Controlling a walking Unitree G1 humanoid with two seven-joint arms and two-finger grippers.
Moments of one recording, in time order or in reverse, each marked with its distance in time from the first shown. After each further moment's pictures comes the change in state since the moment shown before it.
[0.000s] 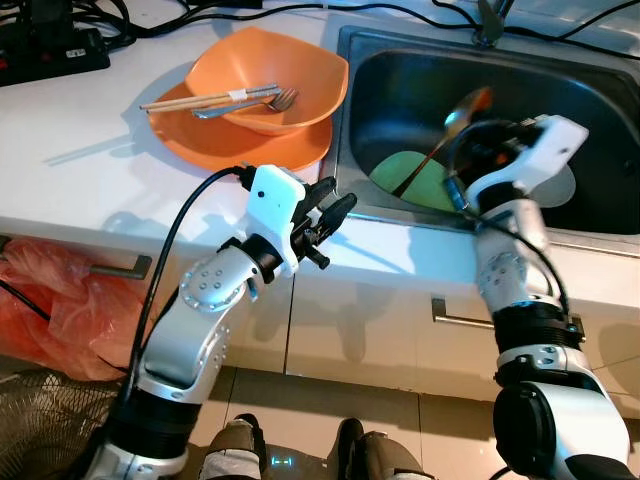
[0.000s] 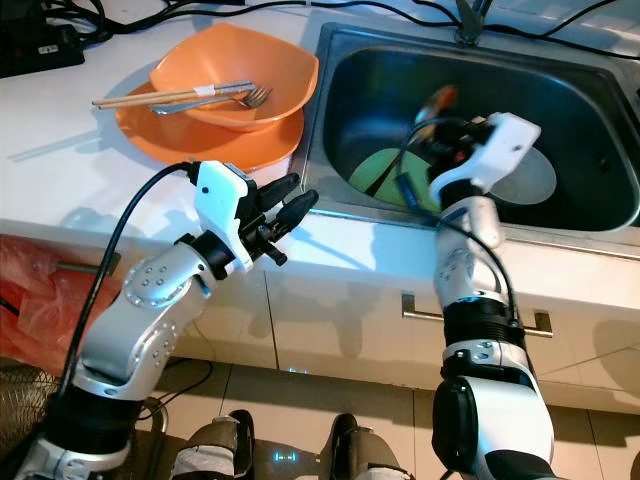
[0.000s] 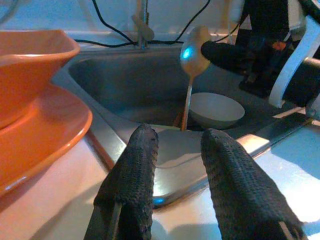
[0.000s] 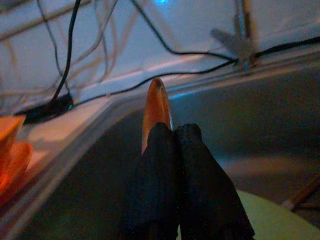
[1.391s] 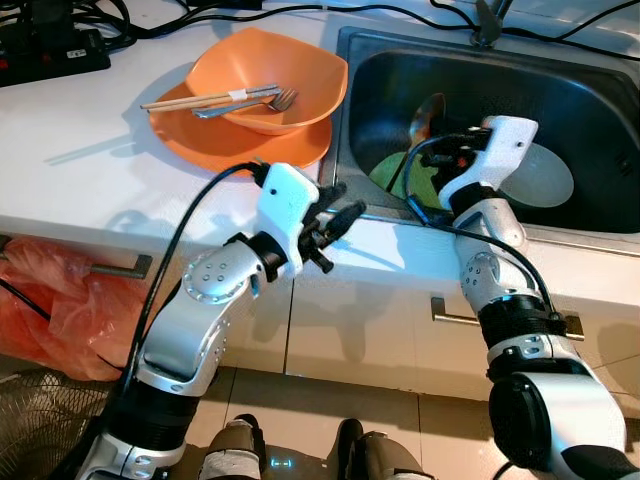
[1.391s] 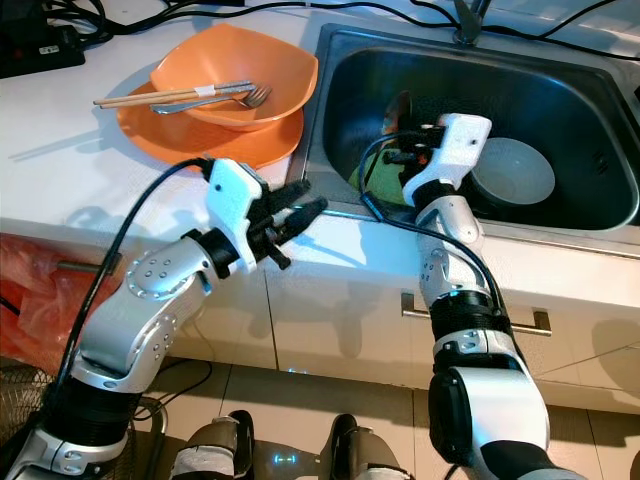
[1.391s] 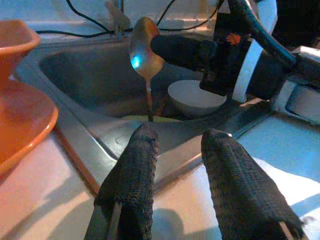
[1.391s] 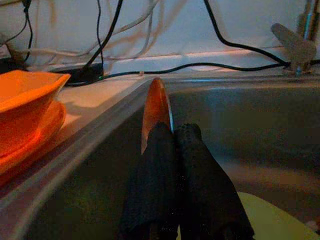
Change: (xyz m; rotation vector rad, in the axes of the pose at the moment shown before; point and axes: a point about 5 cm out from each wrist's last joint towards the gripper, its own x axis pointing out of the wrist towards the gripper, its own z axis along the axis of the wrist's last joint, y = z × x) left arm 0.004 -0.005 0.000 0.022 0.059 -0.084; right arm 0.007 0.022 -0.013 -0.158 0.056 0.145
